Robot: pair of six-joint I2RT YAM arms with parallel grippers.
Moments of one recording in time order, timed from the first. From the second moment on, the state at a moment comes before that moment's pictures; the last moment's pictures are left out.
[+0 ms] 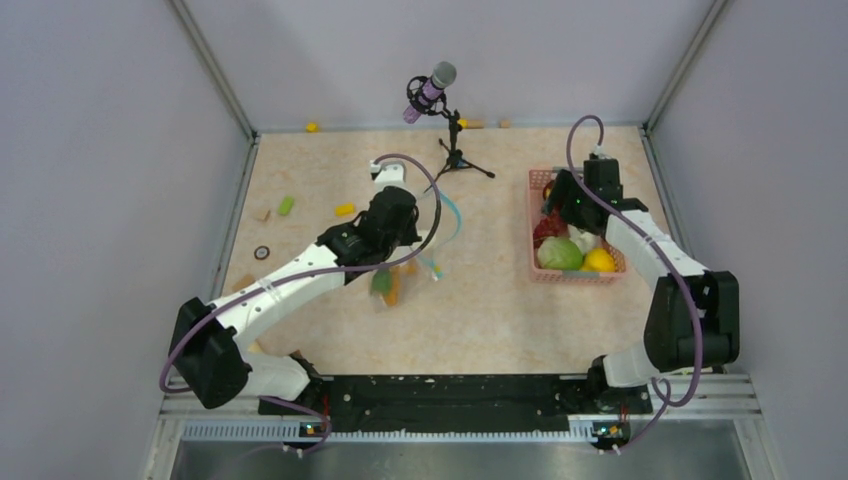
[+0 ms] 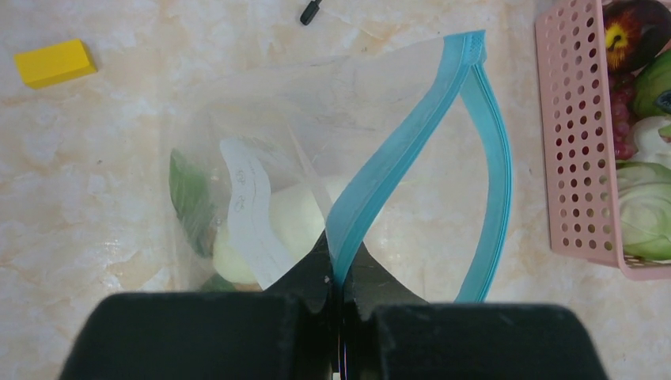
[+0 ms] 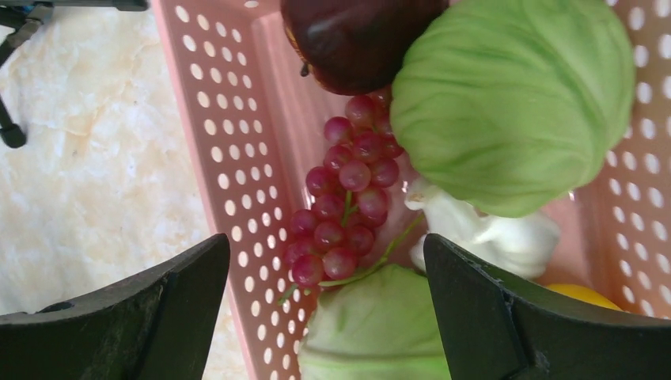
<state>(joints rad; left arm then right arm) -0.76 1.34 1.09 -0.37 -0.43 -0.59 0.09 1.47 1.00 -0.33 0.01 0.46</state>
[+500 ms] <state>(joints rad) -0.75 1.30 1.04 -0.31 -0.33 -0.55 0.09 1.23 0.88 -0.50 0.06 0.42</state>
